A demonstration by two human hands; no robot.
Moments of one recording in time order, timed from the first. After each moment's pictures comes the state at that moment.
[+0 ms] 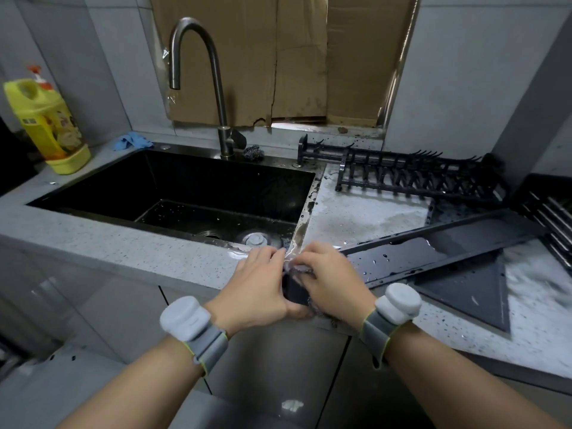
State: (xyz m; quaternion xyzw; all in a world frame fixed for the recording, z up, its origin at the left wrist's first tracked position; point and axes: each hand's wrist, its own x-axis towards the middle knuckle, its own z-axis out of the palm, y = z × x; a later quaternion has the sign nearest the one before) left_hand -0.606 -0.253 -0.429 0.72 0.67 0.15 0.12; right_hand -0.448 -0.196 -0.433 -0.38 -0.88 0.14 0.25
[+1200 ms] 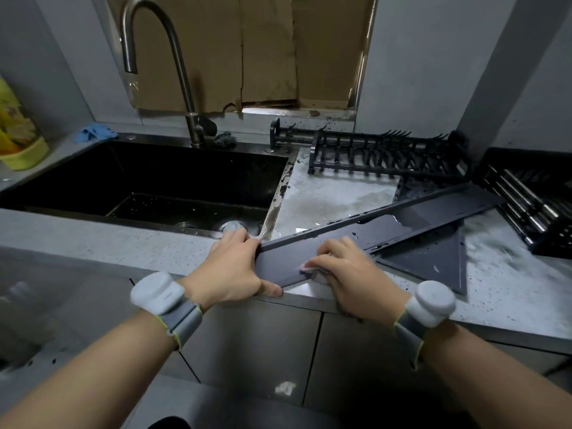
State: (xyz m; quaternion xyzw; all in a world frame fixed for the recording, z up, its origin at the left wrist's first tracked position) left_hand -0.598 -0.243 -0.418 0.72 0.68 0.08 0.12; right_hand -0.358 -0.208 -0.442 -0.36 -0.91 0.08 0.18
